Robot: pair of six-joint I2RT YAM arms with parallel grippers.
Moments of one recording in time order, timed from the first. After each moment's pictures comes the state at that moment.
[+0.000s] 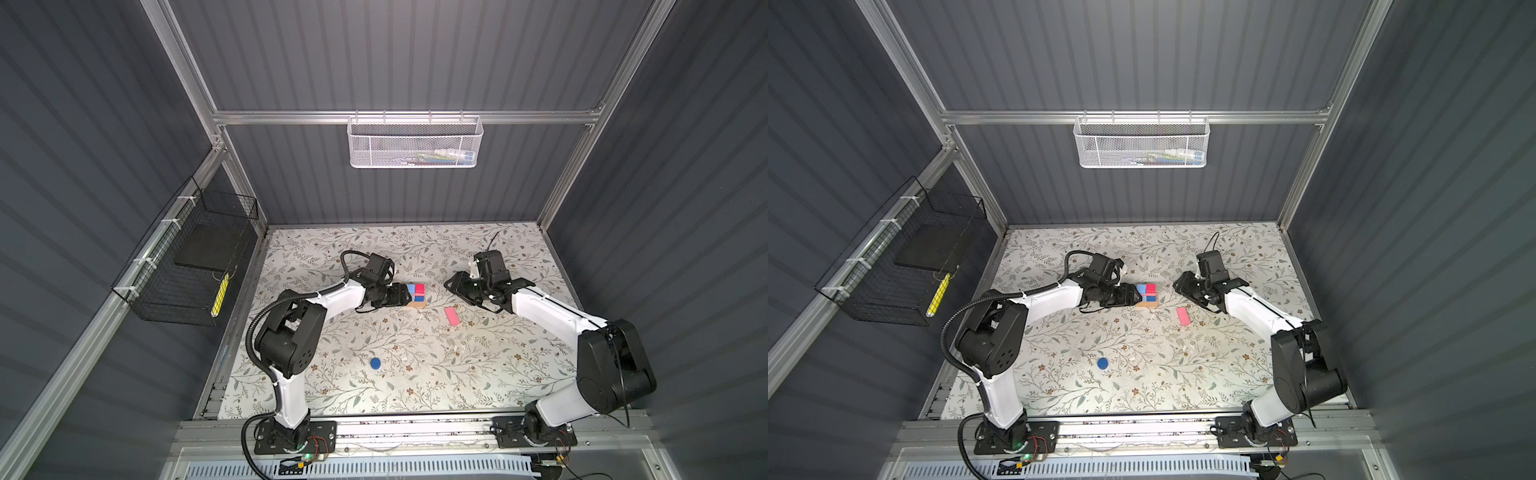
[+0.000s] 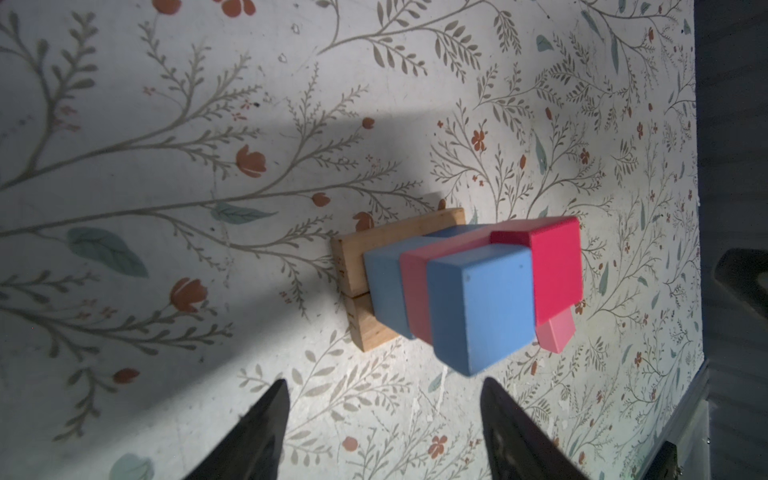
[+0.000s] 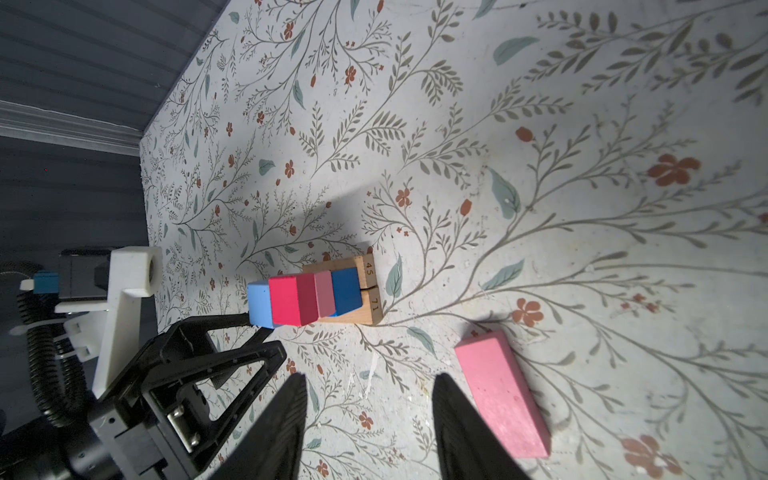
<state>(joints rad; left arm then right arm) -0.57 1.89 1.22 -0.29 0.34 -0.48 0.34 1.53 0.97 -0.27 -0.26 0.77</state>
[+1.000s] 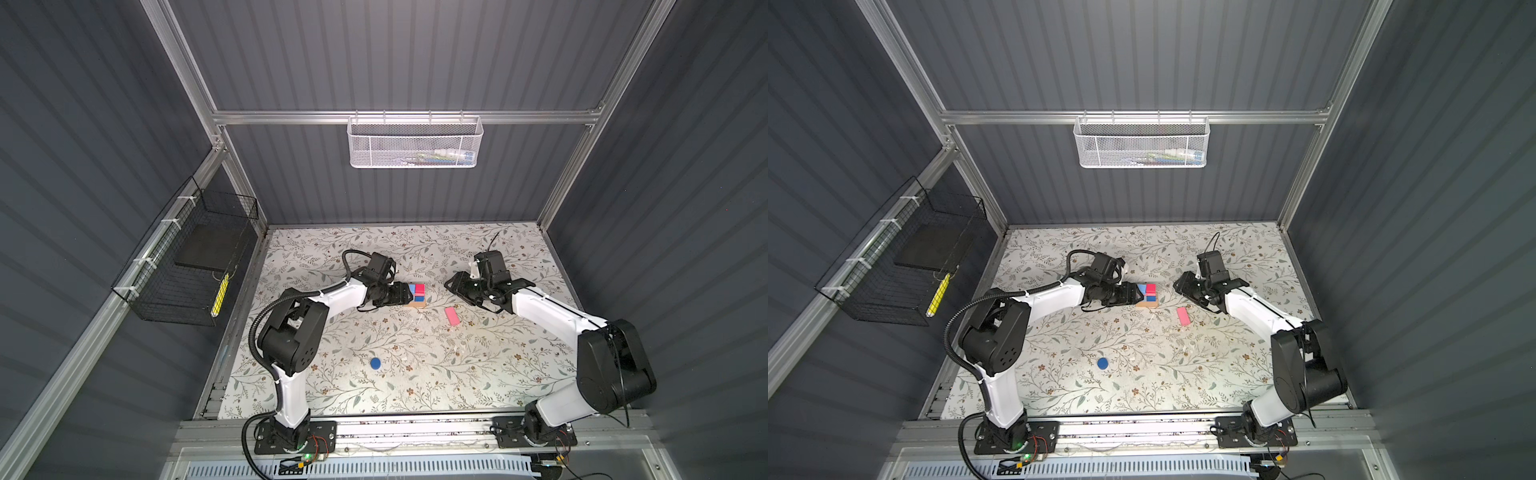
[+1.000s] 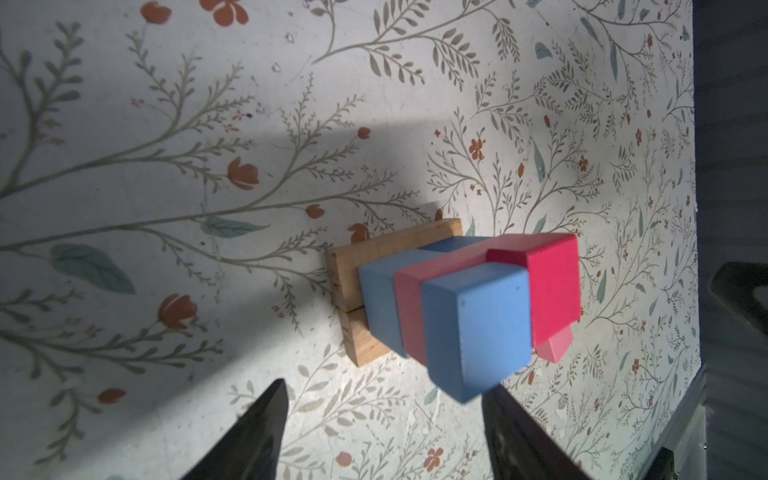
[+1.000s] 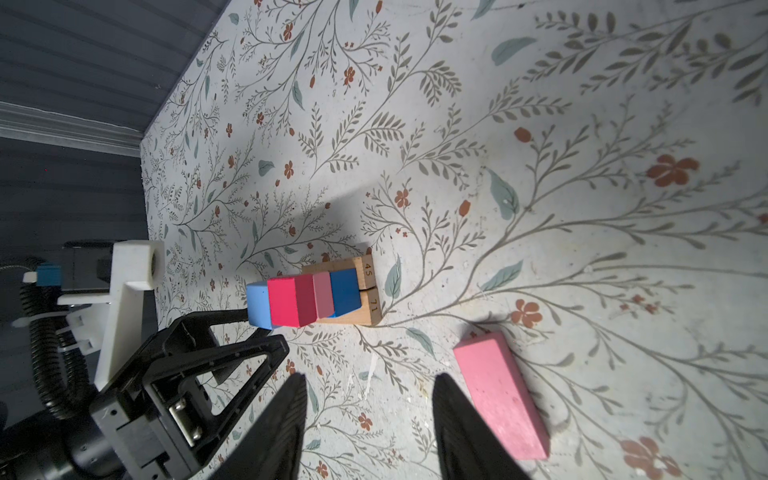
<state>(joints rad) -0.58 1.91 1.24 -0.29 0.33 -0.49 0.34 1.53 0.96 -0.26 -0.27 0.77</state>
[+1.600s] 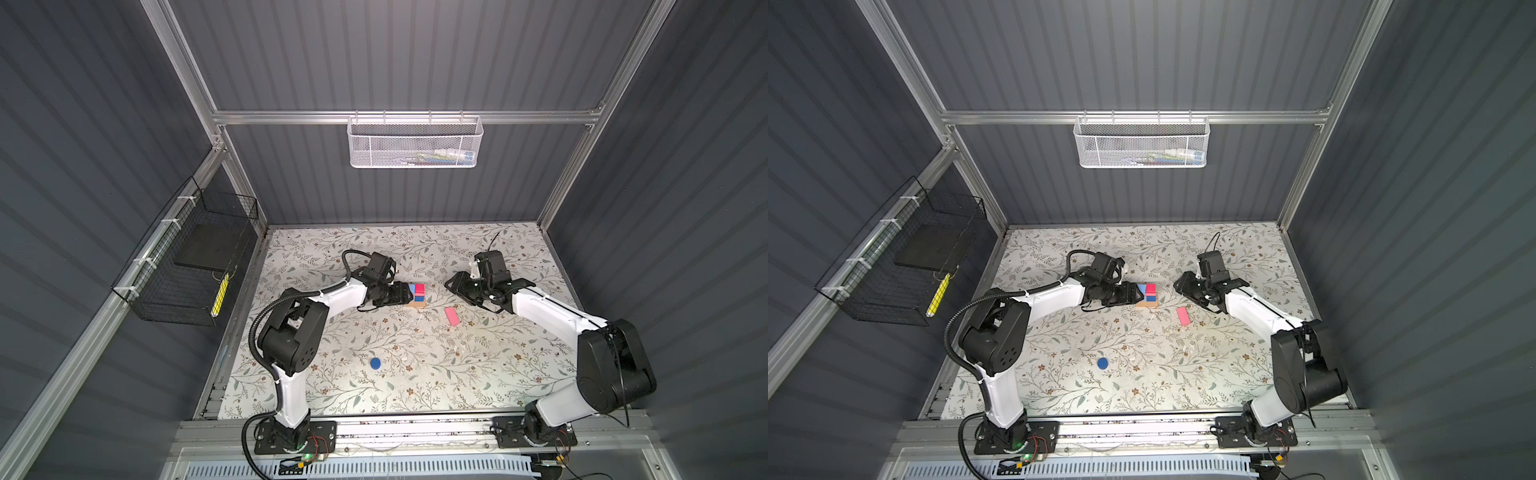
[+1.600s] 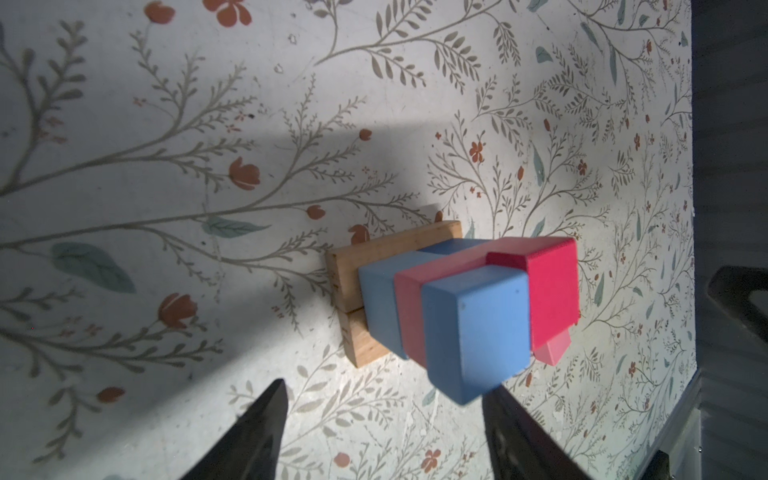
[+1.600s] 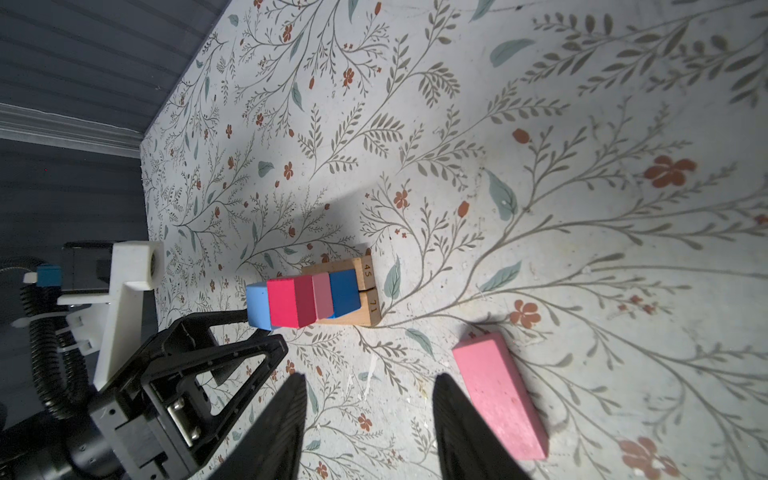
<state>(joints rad) -0.58 1.91 1.24 -0.29 0.33 -0.51 0.33 1.53 0.96 -0.26 -0.27 0.77</state>
